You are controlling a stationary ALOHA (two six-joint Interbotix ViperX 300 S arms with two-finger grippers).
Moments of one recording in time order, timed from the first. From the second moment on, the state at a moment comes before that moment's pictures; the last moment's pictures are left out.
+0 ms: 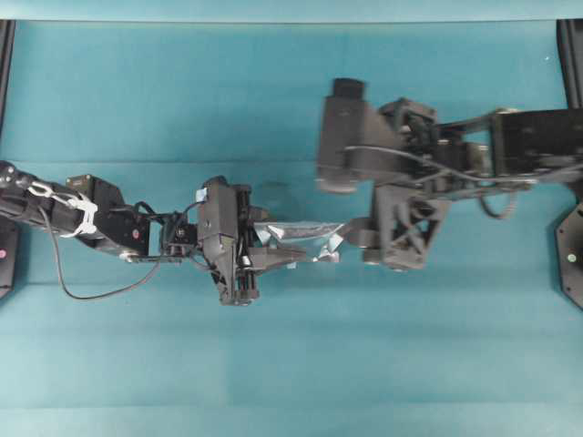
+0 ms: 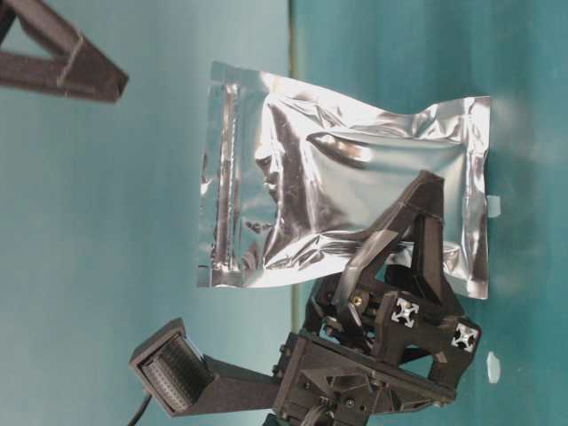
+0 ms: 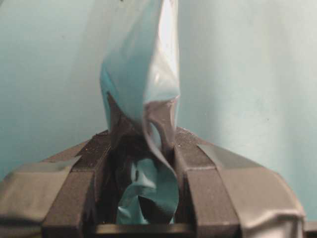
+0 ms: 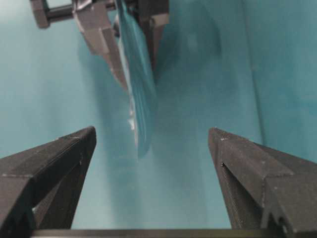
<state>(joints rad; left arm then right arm) 0.01 0.36 0.77 0.02 -0.80 -0.10 0.00 -0.22 0.34 -0.11 0.90 0.18</state>
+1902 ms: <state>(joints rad) 0.01 0.36 0.77 0.02 -0.79 -0.10 0.03 -0.34 0.45 -0.10 0.76 0.18</state>
